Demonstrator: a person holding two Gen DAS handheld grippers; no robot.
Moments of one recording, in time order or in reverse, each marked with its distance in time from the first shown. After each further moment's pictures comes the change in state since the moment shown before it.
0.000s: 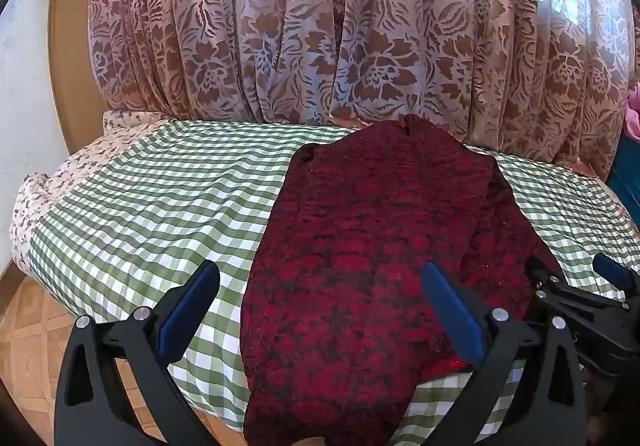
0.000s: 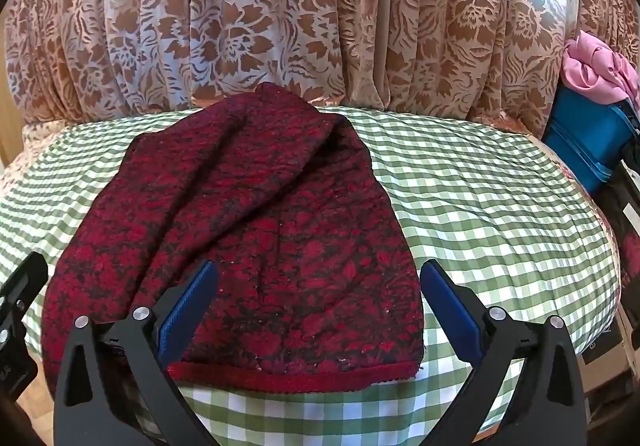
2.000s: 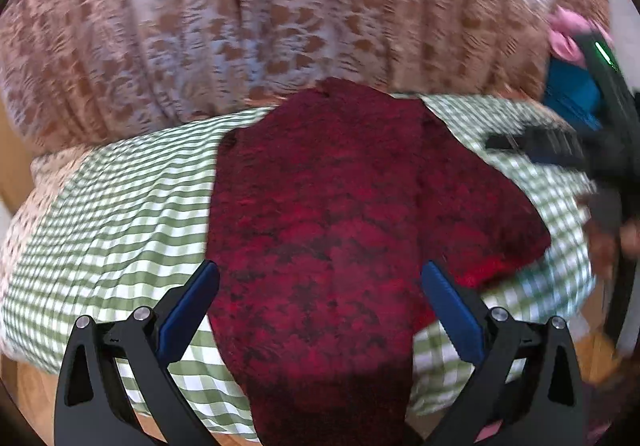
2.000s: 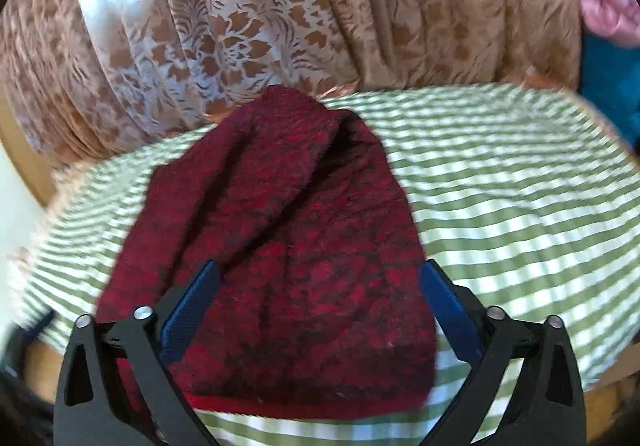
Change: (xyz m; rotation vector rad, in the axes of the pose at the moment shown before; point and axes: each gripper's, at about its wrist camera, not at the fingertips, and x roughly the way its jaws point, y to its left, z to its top) left arm 0.006 -0.007 -0.010 0.299 0.080 -0.246; right arm 0.034 -0.048 0.027 0.189 0.099 0.279
